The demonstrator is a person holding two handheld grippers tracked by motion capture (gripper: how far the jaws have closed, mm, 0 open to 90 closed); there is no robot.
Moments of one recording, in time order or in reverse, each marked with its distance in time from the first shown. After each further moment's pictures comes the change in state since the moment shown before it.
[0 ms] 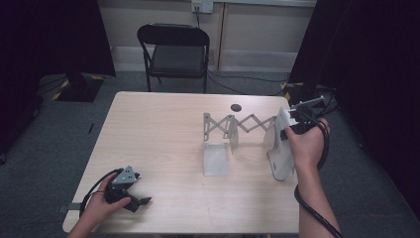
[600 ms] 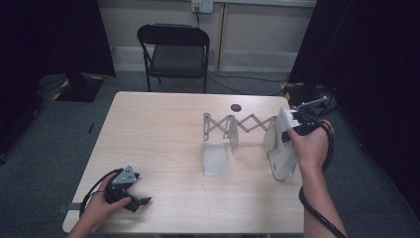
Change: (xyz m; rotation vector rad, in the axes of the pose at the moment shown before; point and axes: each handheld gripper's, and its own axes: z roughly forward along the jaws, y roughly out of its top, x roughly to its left) left arm 0.000 0.000 0.000 0.000 0.000 0.000; right arm -0.005 -0.004 -0.006 0.021 0.018 -0.015
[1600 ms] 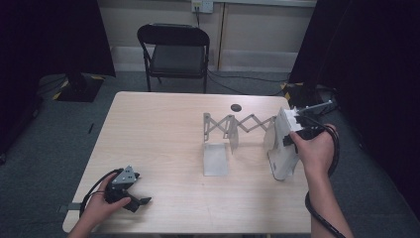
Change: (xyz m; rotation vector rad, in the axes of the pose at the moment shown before) left arm 0.000 0.000 0.000 0.000 0.000 0.000; right arm -0.004 -0.013 -0.008 0.000 0.043 0.002
